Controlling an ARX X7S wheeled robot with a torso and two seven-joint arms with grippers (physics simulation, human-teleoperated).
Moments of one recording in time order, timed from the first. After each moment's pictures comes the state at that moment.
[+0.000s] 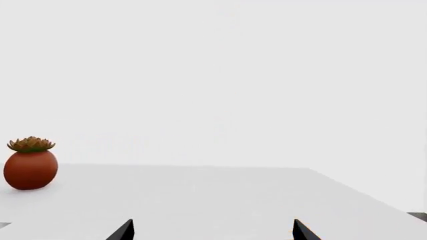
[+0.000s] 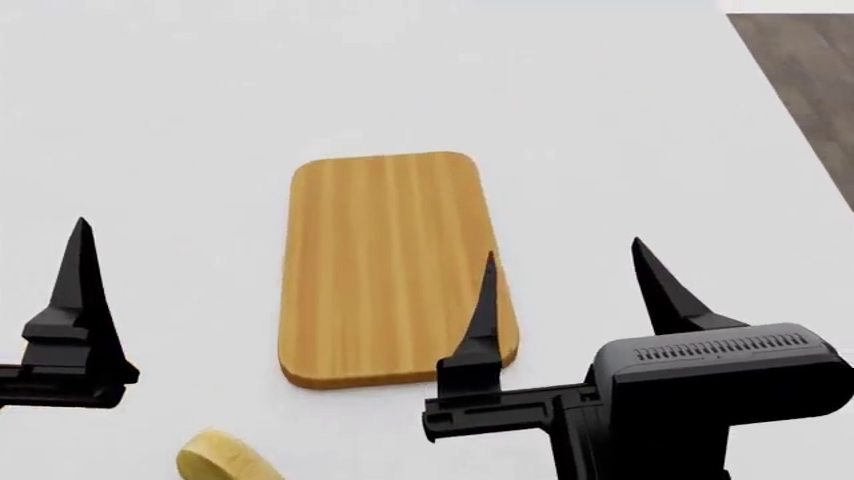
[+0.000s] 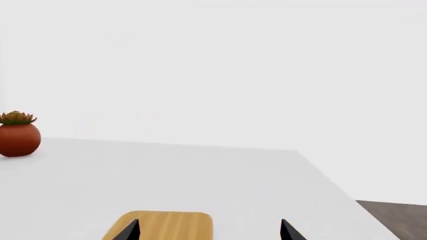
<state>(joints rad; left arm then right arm) -0.26 -0.25 0.02 0.76 -0.34 -0.63 -0.24 0.28 0.25 -0.09 -0.67 0.32 0.62 0.14</state>
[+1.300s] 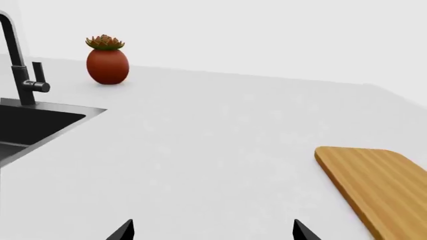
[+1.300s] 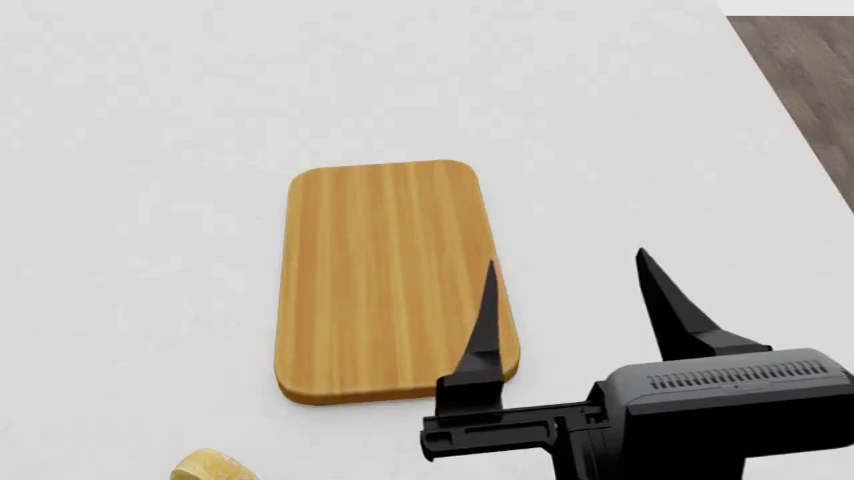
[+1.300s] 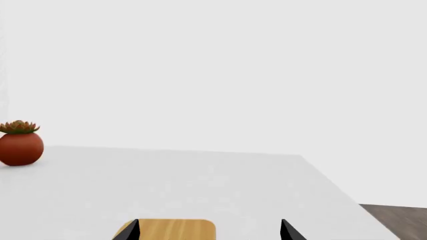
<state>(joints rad) -0.10 -0.46 -0.64 0.95 -1.06 -1.19 -0.44 0.24 0.27 -0.09 -0.72 0.36 0.60 0.18</state>
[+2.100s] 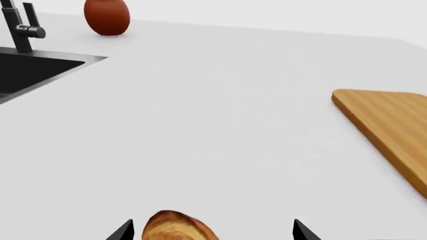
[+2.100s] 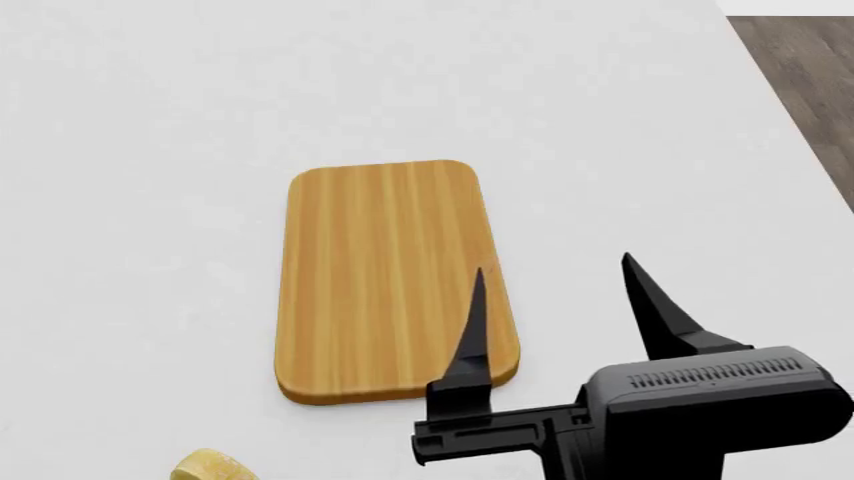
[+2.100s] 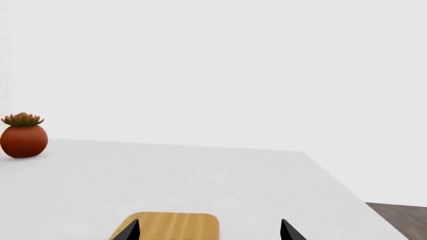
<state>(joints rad) 0.12 -0.40 -0.45 0.85 -0.77 -0.97 -0.33 0.24 0.29 -0.12 -0.70 0.36 0.58 0.19</state>
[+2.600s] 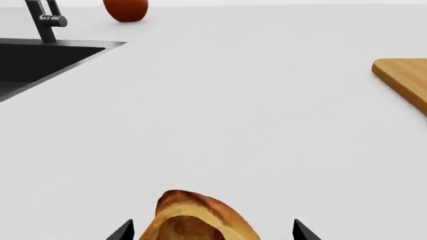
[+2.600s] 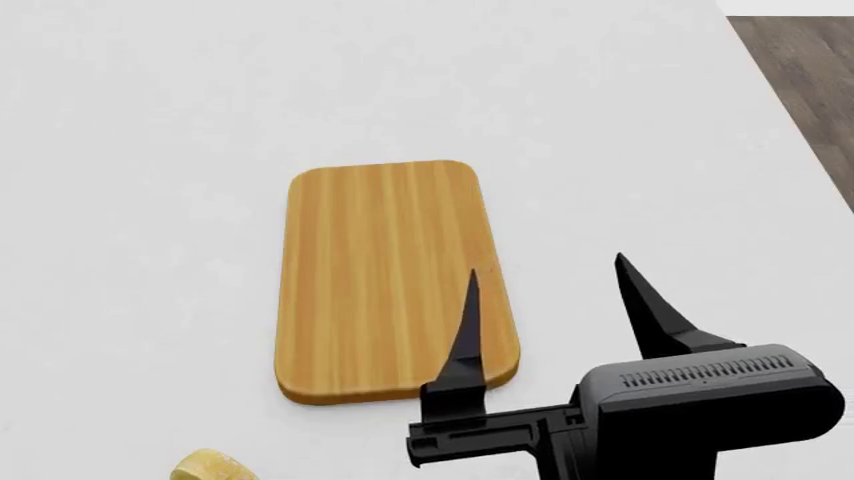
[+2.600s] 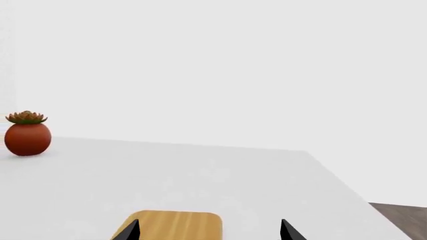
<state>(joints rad) 0.13 -0.40 -0.34 0.75 -0.61 -0.90 -0.35 0.25 0.30 -0.13 -0.69 0.37 0.59 0.20</state>
